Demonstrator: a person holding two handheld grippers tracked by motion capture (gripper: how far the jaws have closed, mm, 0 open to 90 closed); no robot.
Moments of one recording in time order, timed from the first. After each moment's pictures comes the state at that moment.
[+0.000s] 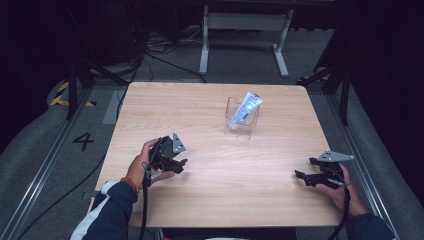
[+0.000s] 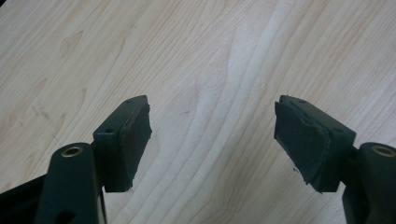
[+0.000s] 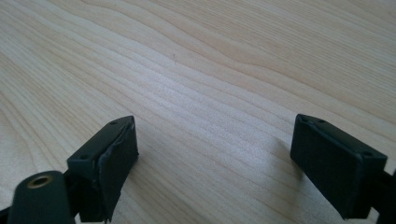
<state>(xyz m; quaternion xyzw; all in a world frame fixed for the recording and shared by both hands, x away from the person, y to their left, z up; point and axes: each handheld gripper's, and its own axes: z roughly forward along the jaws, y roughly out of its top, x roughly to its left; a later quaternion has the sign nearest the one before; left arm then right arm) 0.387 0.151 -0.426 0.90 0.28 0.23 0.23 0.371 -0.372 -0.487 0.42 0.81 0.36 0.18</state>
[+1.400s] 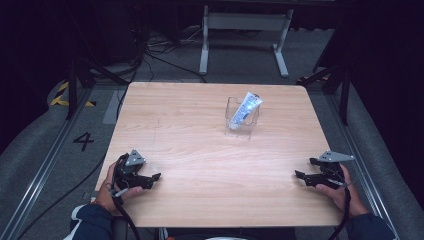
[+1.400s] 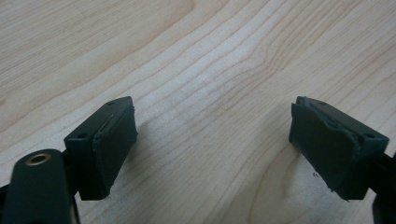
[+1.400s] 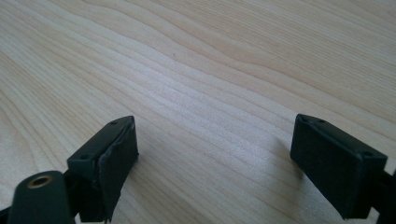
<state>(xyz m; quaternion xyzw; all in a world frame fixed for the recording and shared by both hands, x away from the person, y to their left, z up) 0.358 0.255 -0.482 0.85 0.38 0.15 0.34 0.371 -0.373 -0.487 0.42 0.81 0.36 0.18</state>
